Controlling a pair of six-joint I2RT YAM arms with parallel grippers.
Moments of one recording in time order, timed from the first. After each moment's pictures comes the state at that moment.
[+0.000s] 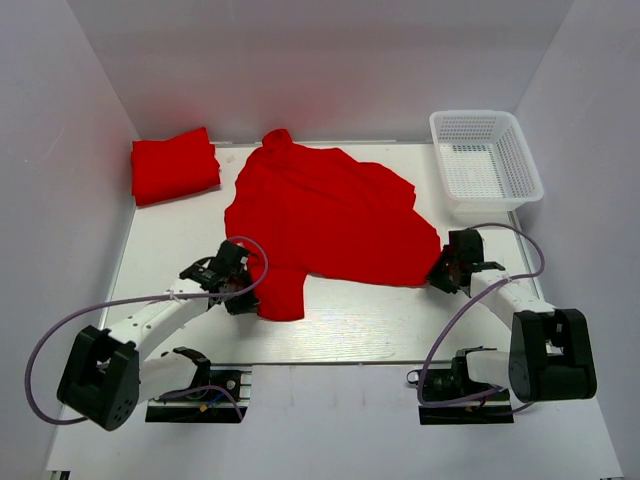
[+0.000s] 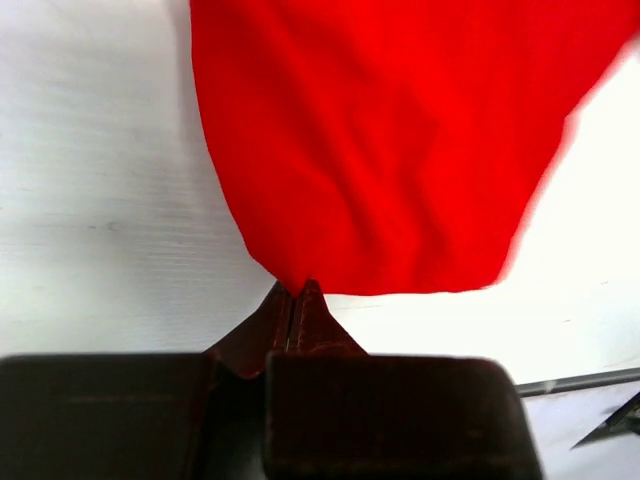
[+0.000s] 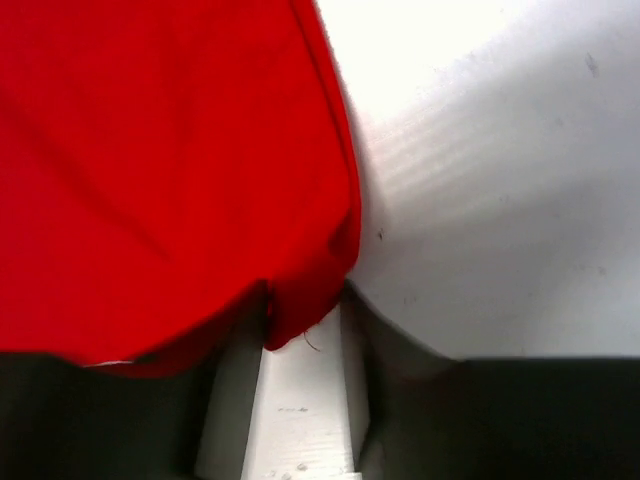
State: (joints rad) left arm -0.46 1.16 0.56 -0.58 0.06 -0.72; right arm 0.11 1.24 0.52 -0.28 0.01 0.63
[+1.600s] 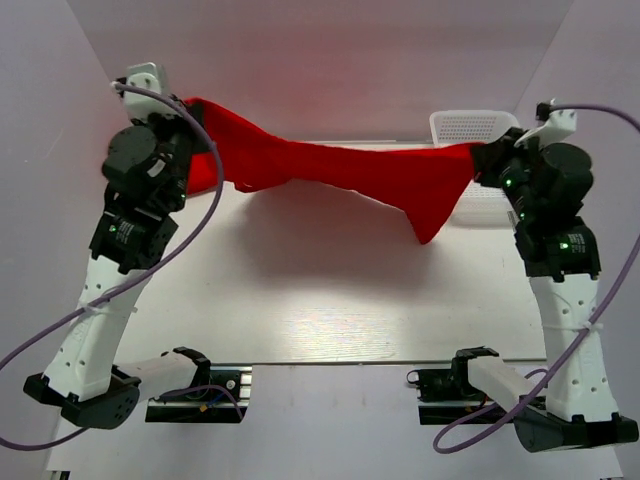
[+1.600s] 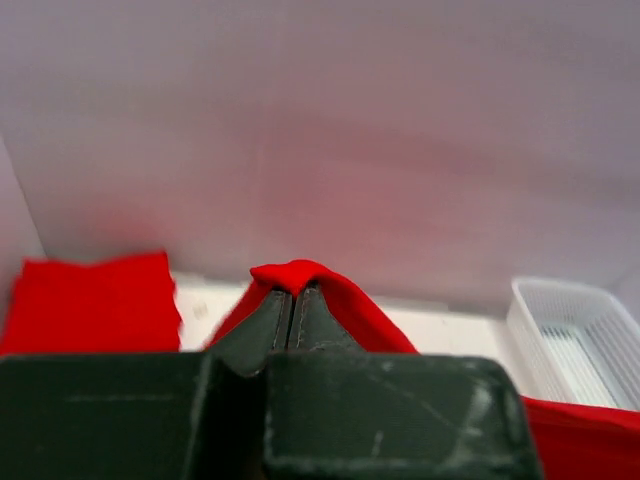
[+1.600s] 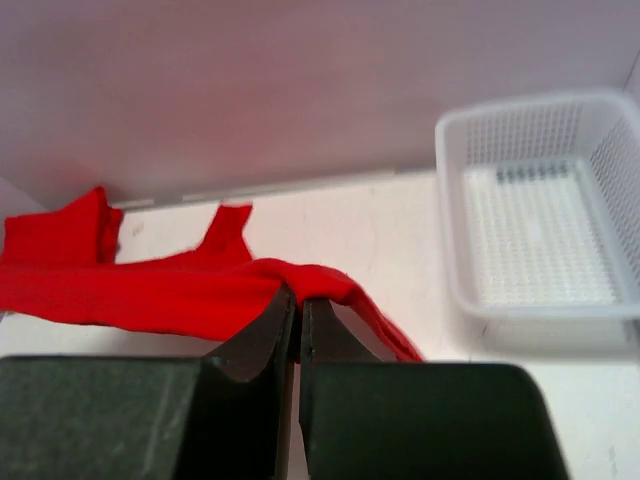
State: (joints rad) left arm -0.46 1.14 1.64 -0.34 -0.45 -0.16; right arm 0.11 1.00 1.41 -0.51 -0.05 0.28
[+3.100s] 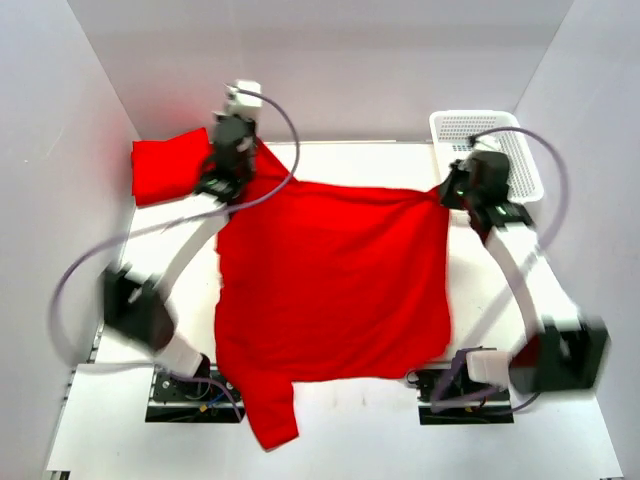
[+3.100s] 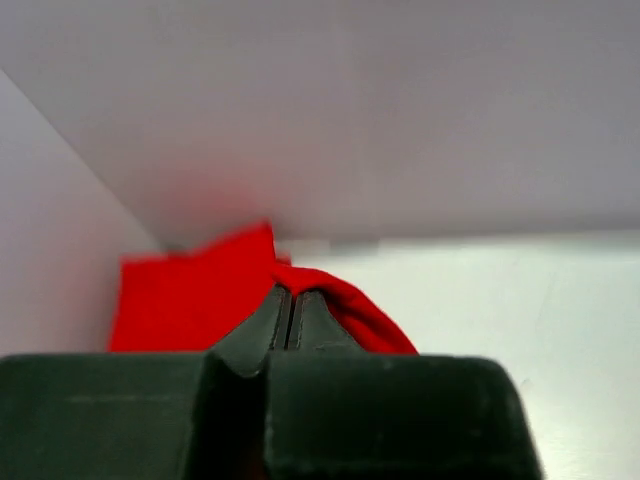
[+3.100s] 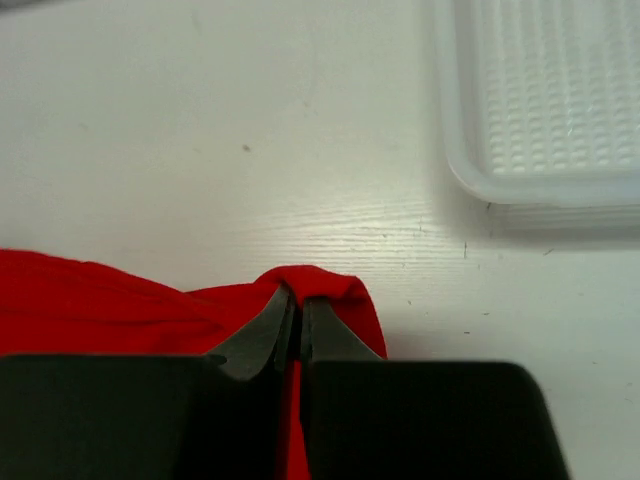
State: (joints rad) left arm -0.41 1.49 1.40 0.19 -0.55 0.27; right arm 0.11 1.20 1.12 -0.36 -0.05 0.24
